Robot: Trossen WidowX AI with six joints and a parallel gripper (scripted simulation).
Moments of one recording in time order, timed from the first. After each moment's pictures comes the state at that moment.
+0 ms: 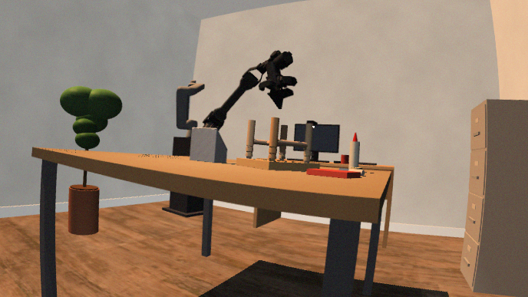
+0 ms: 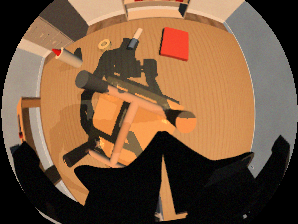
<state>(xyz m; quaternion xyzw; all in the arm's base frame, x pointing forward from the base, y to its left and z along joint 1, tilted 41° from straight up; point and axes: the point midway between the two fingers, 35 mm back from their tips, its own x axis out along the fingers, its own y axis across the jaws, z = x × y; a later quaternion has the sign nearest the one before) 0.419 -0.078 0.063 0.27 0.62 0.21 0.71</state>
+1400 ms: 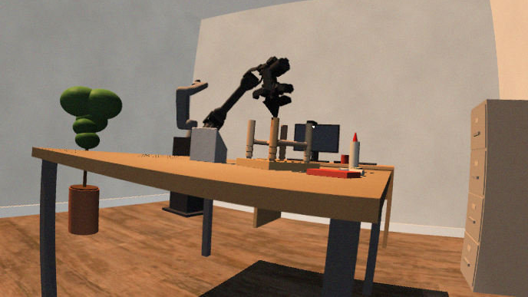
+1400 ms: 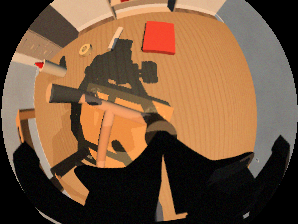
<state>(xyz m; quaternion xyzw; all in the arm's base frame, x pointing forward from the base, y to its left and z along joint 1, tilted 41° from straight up) 0.419 -0.082 0.005 0.30 0.63 0.17 0.70</state>
